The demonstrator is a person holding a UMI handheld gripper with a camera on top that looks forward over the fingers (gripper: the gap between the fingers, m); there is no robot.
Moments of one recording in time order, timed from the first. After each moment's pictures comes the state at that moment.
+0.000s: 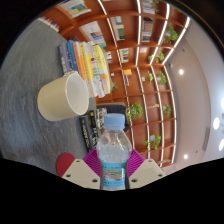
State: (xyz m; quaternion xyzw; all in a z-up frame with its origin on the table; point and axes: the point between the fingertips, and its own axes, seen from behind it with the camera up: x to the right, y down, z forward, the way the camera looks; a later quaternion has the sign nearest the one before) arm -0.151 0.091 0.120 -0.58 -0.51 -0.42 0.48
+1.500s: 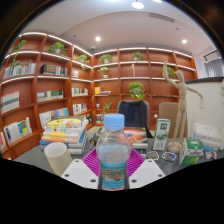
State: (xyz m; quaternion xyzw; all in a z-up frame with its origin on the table) arm -0.127 0.092 0.105 -0.77 -0.12 0.11 0.62
